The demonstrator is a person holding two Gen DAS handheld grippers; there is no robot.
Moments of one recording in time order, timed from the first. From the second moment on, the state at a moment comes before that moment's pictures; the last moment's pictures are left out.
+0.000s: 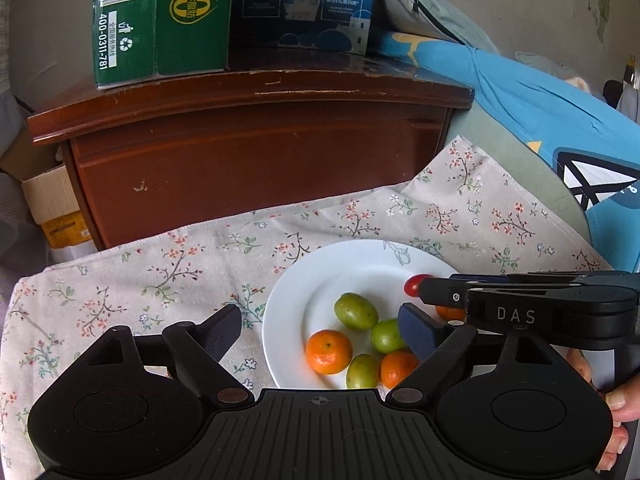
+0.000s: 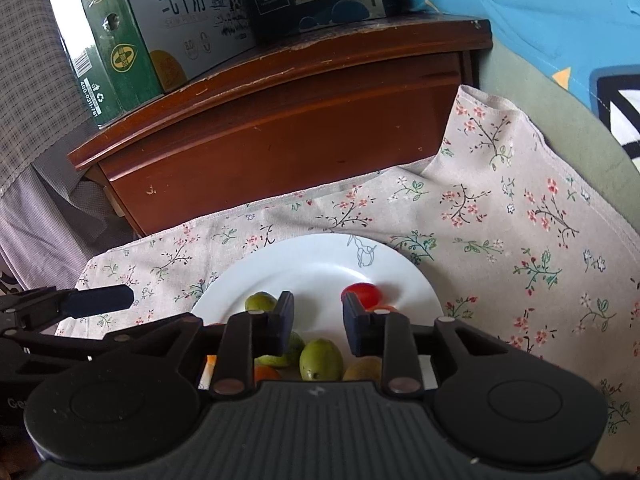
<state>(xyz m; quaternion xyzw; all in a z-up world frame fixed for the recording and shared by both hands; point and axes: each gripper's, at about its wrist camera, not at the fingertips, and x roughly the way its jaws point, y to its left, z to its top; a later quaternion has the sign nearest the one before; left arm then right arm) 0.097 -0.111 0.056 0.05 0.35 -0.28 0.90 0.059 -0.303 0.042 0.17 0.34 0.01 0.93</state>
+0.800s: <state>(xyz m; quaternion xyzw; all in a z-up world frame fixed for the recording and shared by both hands) 0.061 -0.059 0.060 0.07 0.41 -0.23 0.88 -0.005 -0.262 0.057 0.16 0.36 0.05 0.92</state>
